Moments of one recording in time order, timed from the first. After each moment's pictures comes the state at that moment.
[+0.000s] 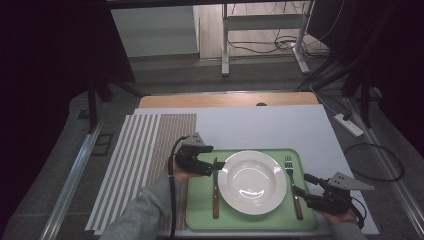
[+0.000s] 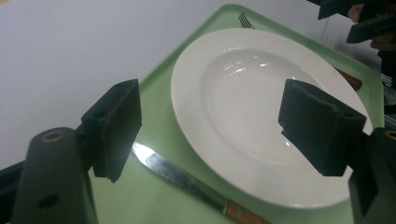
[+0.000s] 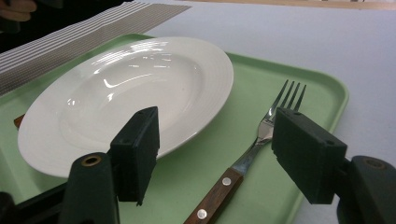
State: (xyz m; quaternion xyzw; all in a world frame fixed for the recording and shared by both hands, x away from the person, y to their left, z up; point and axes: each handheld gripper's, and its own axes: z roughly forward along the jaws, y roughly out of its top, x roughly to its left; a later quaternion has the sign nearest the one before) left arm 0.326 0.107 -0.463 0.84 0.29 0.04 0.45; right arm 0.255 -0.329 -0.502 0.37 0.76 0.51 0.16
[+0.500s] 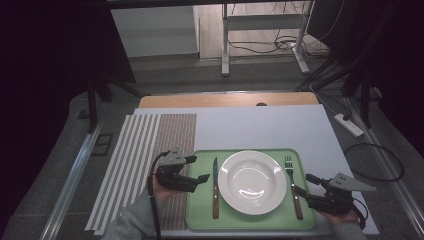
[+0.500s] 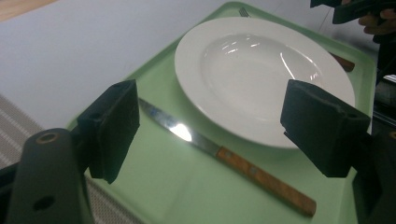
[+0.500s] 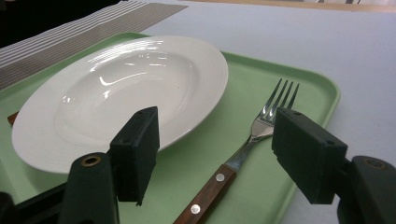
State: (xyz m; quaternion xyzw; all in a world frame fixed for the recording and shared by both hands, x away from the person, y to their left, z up) left arm 0.273 0.147 -0.465 0.83 0.30 0.10 0.46; right arm 0.253 -0.332 -0.502 0.37 0.76 0.51 0.17
